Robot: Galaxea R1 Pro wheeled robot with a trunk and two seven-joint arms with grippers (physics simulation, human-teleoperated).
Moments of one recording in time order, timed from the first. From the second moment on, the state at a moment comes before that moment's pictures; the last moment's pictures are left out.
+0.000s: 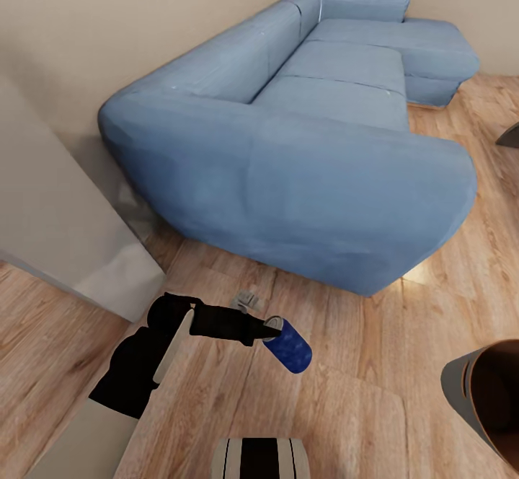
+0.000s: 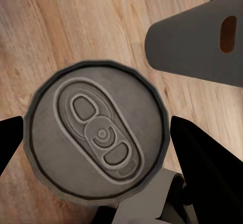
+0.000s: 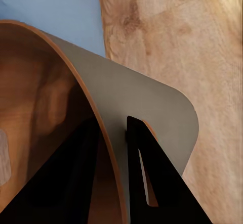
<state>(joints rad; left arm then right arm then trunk) -0.64 -0.01 -0.31 -1.35 0.13 1.04 -0.92 0.05 -0.38 -1.36 -1.57 -0.06 1.02 1.29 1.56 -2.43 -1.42</state>
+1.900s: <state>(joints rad) -0.64 -0.02 -0.31 -1.36 0.13 1.03 -0.92 0.05 -0.38 -1.41 -1.57 -0.07 1.02 1.32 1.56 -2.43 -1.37</state>
